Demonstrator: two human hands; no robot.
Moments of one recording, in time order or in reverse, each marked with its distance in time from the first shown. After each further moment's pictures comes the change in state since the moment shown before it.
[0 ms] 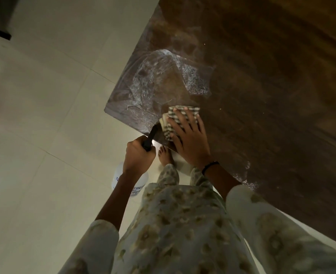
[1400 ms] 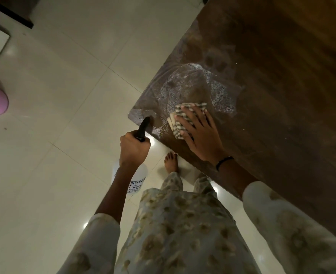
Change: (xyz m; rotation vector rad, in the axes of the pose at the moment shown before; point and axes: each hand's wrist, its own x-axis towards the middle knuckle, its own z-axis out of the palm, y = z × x) left_hand 0.052 -0.013 -0.063 -0.185 0.114 -0.230; right_hand 0.076 -0.012 -0.006 -0.034 -0.044 -0.201
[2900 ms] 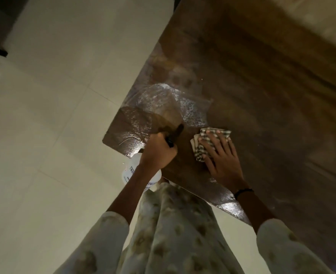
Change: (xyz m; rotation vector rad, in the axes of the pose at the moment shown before) left_hand -0.011 0.102 0.080 0.213 -0.409 0.255; right_hand -0.104 0.084 -0.023 0.003 -0.018 0.287
